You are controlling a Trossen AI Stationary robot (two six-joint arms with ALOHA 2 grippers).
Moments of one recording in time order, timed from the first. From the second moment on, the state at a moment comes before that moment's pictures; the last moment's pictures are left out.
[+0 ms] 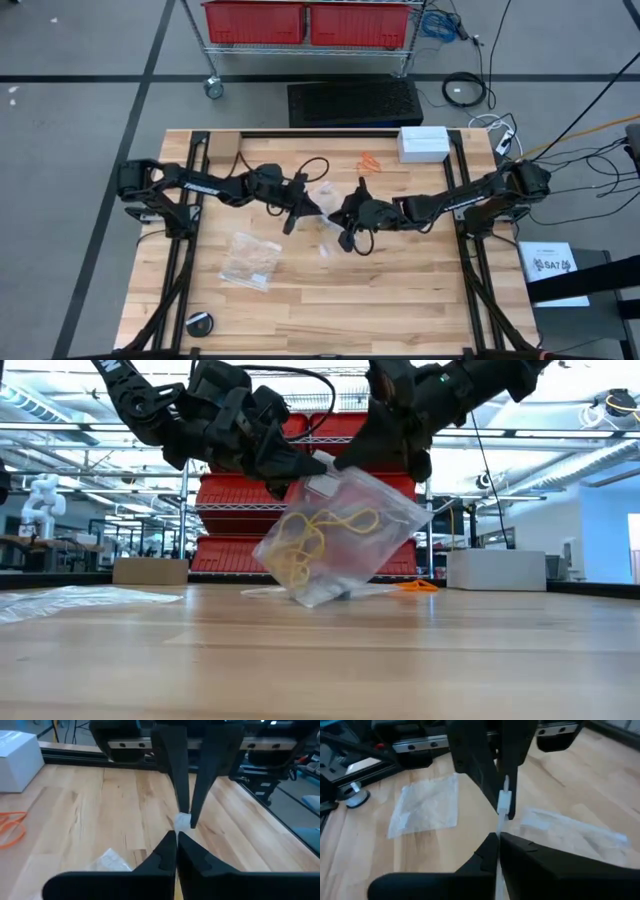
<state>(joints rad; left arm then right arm) 0.21 1.54 0.67 0.60 0.47 -0.01 0.13 1.53 0.89 0.12 0.29 0.46</state>
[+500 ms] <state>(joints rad) 0.21 1.54 0.67 0.60 0.47 0.01 0.13 1.52 1.08 -0.12 0.26 0.44</state>
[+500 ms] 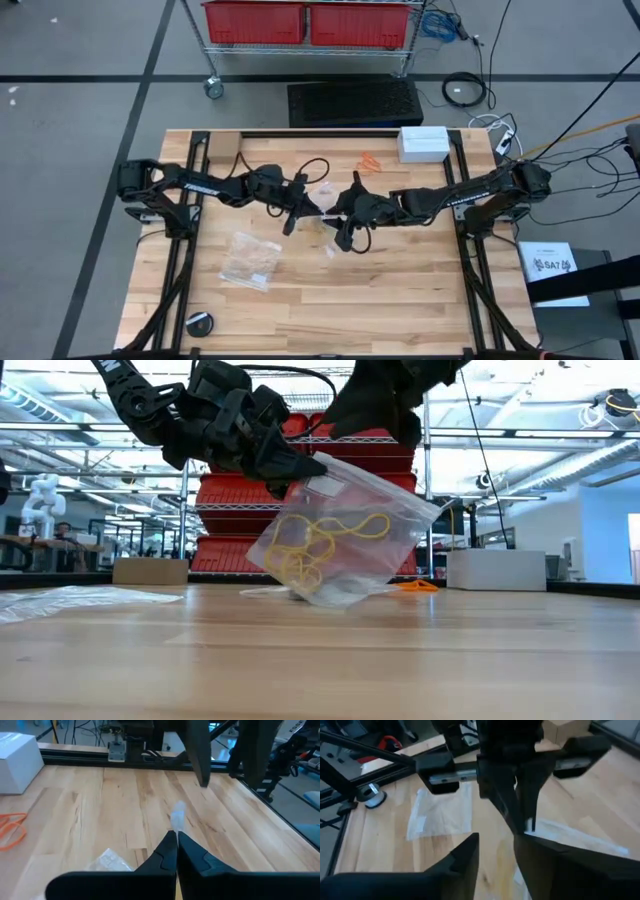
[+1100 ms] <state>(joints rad) 0.21 1.54 0.67 0.61 0.47 0.01 0.04 1.54 1.09 -0.16 0.20 0.41</state>
